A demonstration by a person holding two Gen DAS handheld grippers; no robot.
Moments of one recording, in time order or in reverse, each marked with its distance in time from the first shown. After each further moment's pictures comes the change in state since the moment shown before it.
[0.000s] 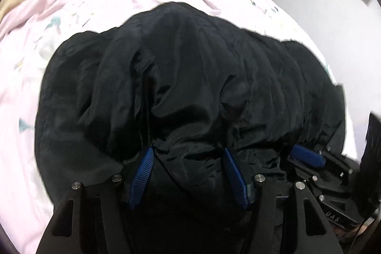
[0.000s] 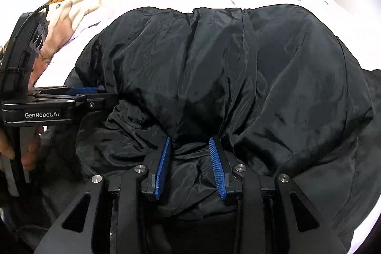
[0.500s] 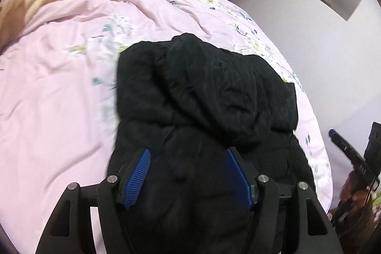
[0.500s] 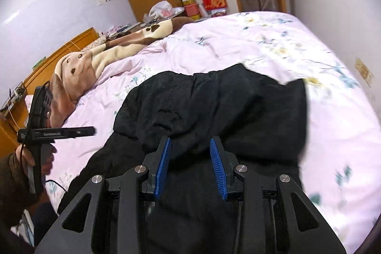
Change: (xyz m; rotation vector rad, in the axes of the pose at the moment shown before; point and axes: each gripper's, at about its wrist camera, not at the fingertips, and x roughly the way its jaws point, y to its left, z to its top) left arm -0.174 0.041 -0.115 -0.010 -0.107 -0.065; right arm -0.215 -0.015 -0.088 0.077 -0.276 -0.012
